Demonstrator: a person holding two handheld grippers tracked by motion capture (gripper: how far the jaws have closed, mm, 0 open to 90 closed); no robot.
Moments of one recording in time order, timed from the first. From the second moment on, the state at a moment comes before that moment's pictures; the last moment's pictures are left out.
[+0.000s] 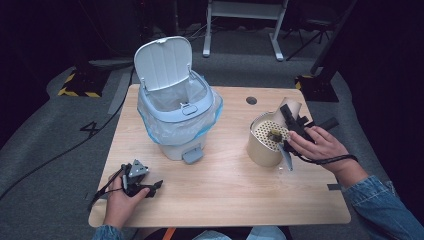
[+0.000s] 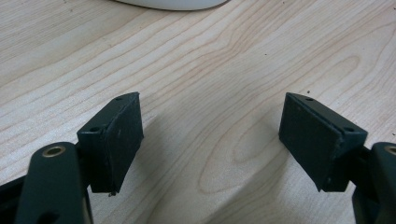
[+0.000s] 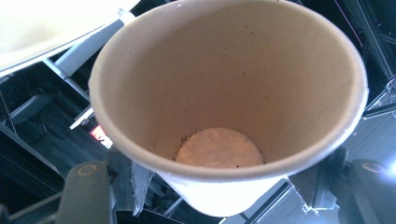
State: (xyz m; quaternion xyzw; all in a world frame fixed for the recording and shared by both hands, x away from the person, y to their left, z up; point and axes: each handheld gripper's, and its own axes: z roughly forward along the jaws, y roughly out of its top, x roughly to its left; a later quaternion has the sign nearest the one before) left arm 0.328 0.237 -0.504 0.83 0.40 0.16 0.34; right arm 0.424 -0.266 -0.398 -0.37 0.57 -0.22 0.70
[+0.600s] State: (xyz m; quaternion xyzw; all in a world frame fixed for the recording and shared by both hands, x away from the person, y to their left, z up) left arm 0.328 0.236 -0.504 0.83 0.41 0.16 0.34; right arm 0.431 -0.271 -0.387 -0.30 0.66 -0.12 0.68
